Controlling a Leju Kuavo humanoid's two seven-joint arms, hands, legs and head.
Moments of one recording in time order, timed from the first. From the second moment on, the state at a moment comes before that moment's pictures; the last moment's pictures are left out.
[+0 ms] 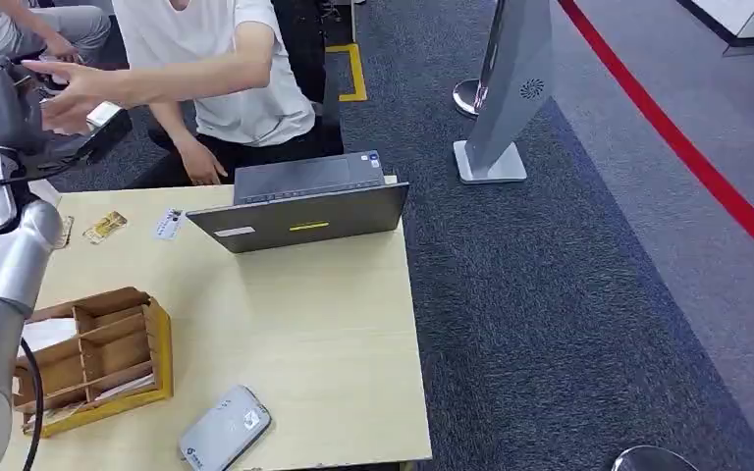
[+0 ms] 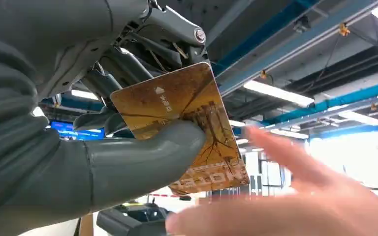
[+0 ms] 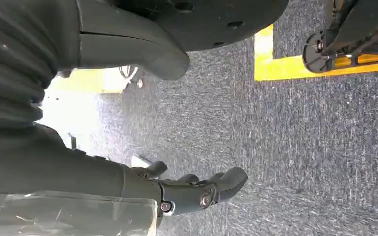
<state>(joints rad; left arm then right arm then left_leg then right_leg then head) -1.10 0.14 -0.23 -0.51 -1.53 0.48 0.19 -0.11 0.24 -1.05 -0.22 1.28 -0.25 0.17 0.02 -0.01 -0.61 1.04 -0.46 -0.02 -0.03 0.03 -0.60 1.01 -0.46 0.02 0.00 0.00</state>
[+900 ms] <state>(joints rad) -1.20 0.13 -0.26 -0.37 -1.53 0.45 0.26 -0.10 0.24 -1.02 -0.22 1.30 -0.26 0.17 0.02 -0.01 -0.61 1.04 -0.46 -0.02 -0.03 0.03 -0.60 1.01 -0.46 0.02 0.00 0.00</state>
